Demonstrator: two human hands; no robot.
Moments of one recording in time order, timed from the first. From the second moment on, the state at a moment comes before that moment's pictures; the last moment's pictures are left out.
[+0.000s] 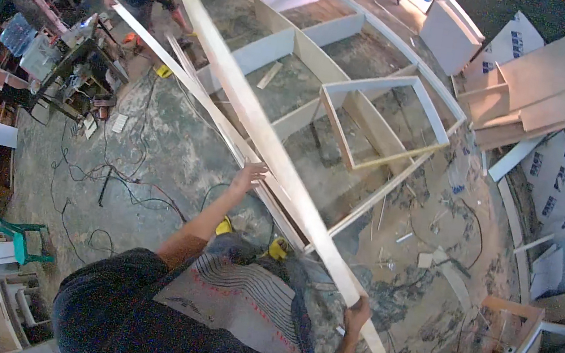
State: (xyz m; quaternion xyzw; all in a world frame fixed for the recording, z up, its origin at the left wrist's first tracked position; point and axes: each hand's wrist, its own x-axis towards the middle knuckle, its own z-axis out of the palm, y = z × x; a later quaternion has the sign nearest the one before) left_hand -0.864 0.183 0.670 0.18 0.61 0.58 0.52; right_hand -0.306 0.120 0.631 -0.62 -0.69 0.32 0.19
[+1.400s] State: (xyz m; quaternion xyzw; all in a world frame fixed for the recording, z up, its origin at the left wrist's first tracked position) left_hand -0.978 0.509 -0.059 -0.24 0.47 0.60 0.60; right_hand -0.641 0.629 -0.120 -0.63 -0.62 0.47 0.01
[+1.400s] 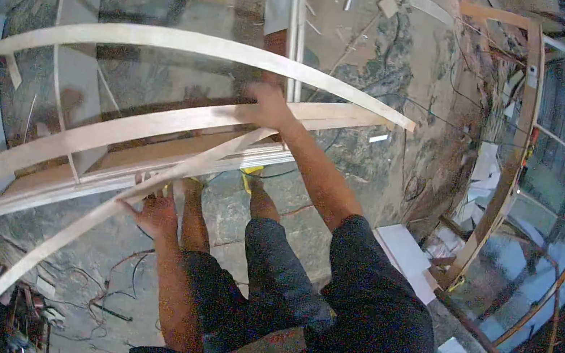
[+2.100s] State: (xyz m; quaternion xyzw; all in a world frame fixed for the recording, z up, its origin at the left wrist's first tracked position) left_hand -0.716 0.248 0.096 -0.07 0.48 0.51 0.71; right_hand -0.492 0.396 0.152 -0.47 -0.64 0.61 -0.02
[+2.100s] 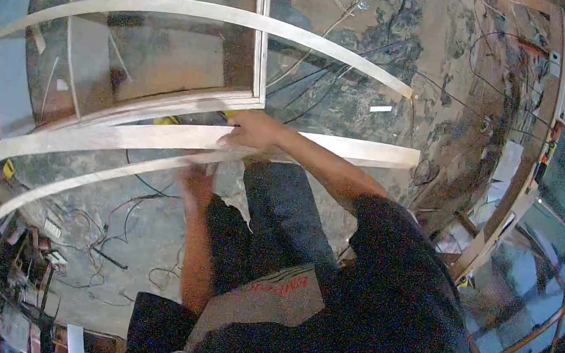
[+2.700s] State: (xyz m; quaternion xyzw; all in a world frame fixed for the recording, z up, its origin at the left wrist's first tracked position) left_hand -0.611 -0.032 0.502 -0.02 0.43 0.51 0.74; right_hand -0.392 0.112 0.587 -0.40 -0.66 0.63 -0.11
